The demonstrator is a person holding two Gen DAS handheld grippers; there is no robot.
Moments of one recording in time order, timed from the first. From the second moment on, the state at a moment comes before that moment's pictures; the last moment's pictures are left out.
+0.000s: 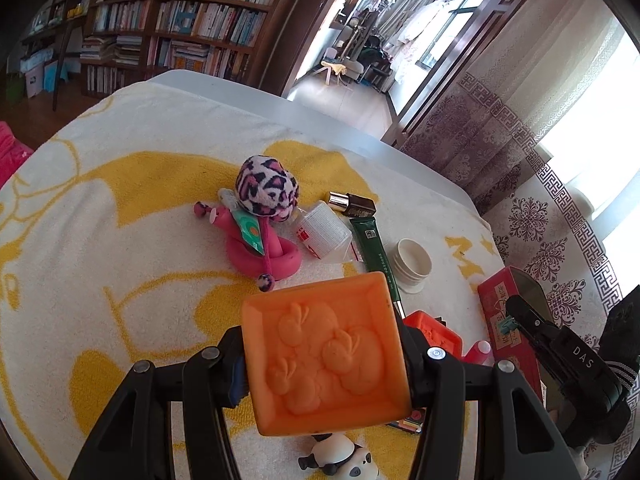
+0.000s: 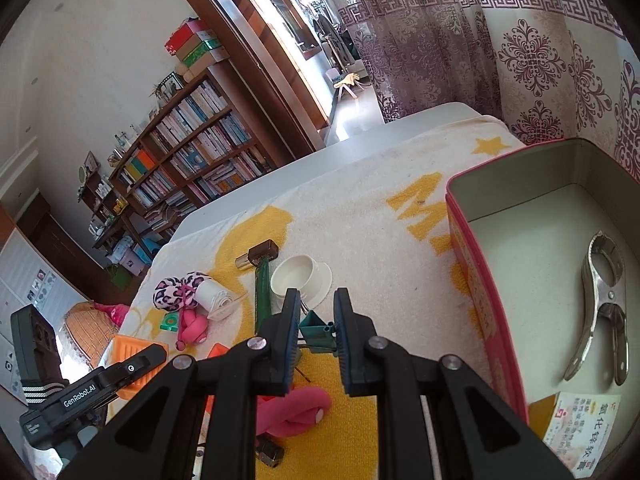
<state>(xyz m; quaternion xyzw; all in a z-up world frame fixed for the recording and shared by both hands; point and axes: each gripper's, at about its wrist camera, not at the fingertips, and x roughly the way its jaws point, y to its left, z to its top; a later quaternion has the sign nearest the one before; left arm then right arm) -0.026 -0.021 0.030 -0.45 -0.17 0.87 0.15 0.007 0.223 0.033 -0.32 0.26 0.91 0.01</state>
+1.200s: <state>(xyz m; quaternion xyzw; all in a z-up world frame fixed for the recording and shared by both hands) 0.012 0.205 0.097 -0.44 -0.02 0.83 0.34 0.114 0.353 0.040 -0.25 0.24 0.89 0.28</state>
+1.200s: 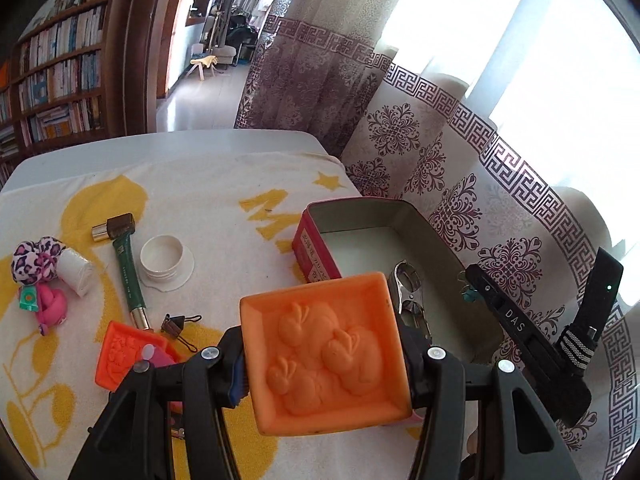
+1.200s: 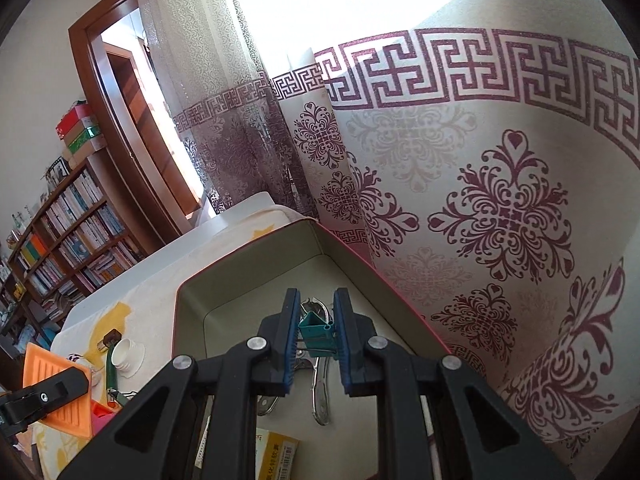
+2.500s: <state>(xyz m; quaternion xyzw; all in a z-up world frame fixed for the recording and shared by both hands) -0.008 0.223 0.103 -0.41 -0.03 0.86 0.30 0.124 0.360 0.032 -0.23 0.28 0.88 0.31</state>
